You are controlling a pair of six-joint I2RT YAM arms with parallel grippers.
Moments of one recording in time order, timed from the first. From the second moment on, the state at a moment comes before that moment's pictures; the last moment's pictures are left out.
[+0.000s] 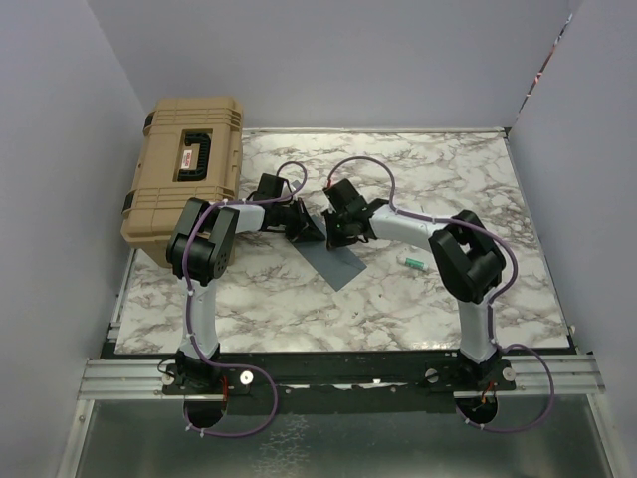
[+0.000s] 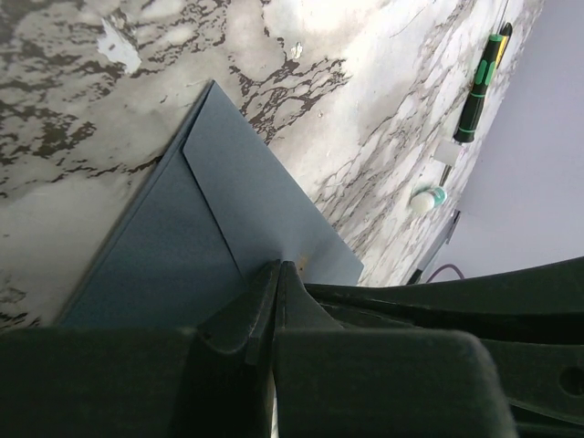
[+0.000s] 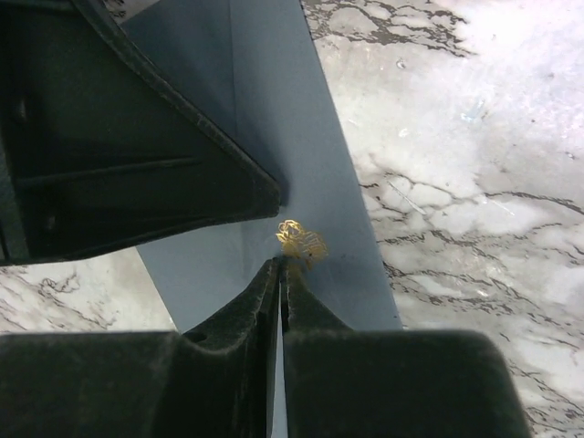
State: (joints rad) left arm -0.31 2.10 1.21 -0.02 0.74 -0.75; right arm 0.70 2.01 1.37 -0.33 -0.05 0.41
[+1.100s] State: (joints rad) left arm -0.31 2.11 1.21 -0.02 0.74 -0.75; right arm 0.77 2.01 1.35 -0.32 0.07 0.44
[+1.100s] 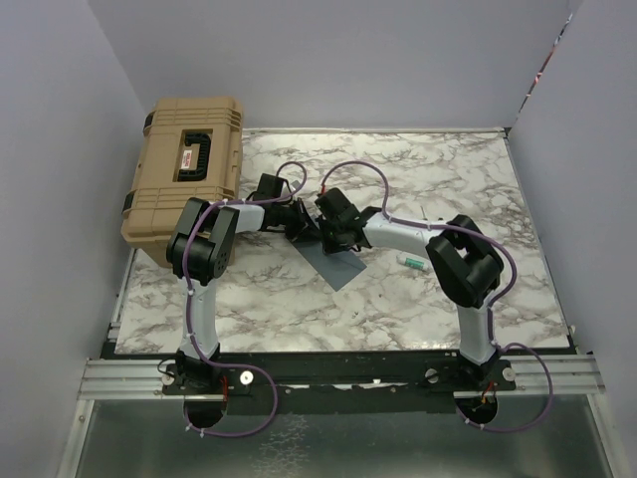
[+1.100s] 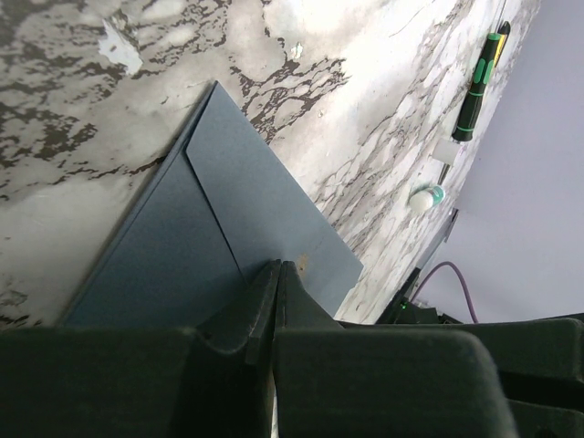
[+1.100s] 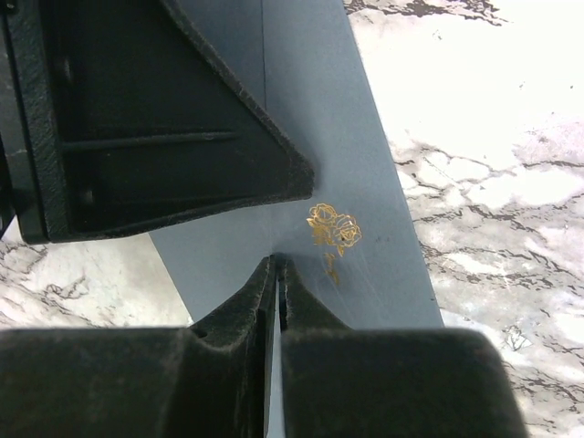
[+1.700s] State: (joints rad) left arm -0.31 2.11 1.22 -0.03 0.74 -0.74; right arm 0.69 1.88 1.16 -0.25 0.06 0.52
